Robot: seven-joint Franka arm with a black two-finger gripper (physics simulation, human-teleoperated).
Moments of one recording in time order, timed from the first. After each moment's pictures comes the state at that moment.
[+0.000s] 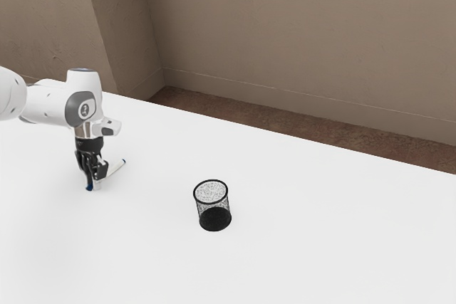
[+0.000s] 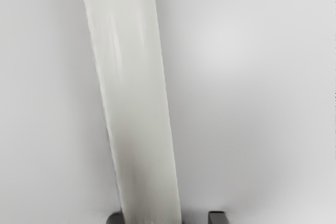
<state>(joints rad) 0.55 0.61 -0.18 -1.66 0.21 1.99 0.49</state>
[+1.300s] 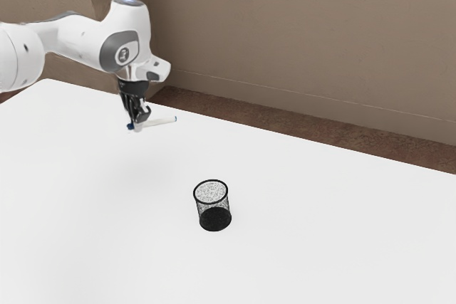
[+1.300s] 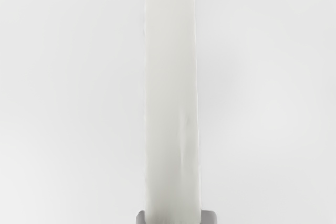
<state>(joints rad) 0.26 0.38 -0.16 -1.58 0.26 1.89 0.44</state>
